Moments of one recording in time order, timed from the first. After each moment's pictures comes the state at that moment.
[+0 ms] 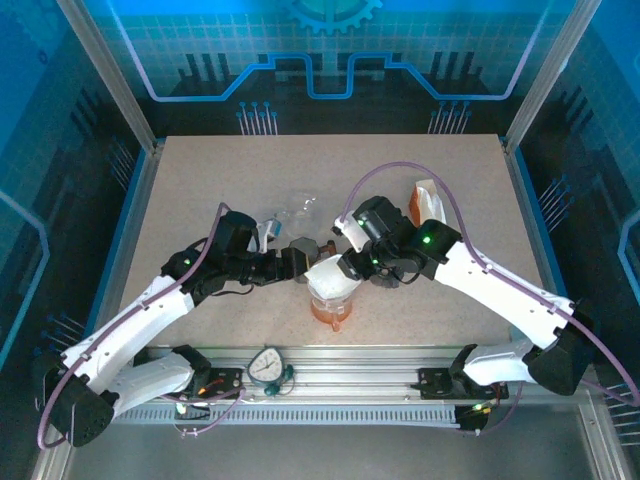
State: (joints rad) left arm -0.55 1.03 0.87 -0.61 0.43 -0.79; right arm 0.82 1.31 1.25 -0.89 -0.06 0.07
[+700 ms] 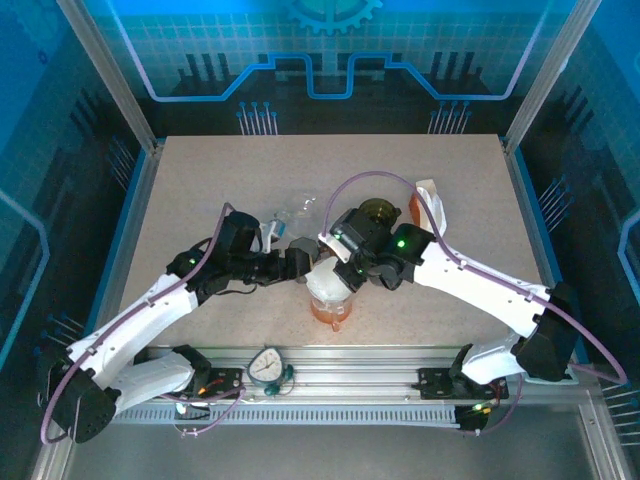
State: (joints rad) left arm -0.55 1.05 0.85 -0.55 0.47 -0.79; right arm 0.93 1.41 1.28 -0.94 0.10 0.05
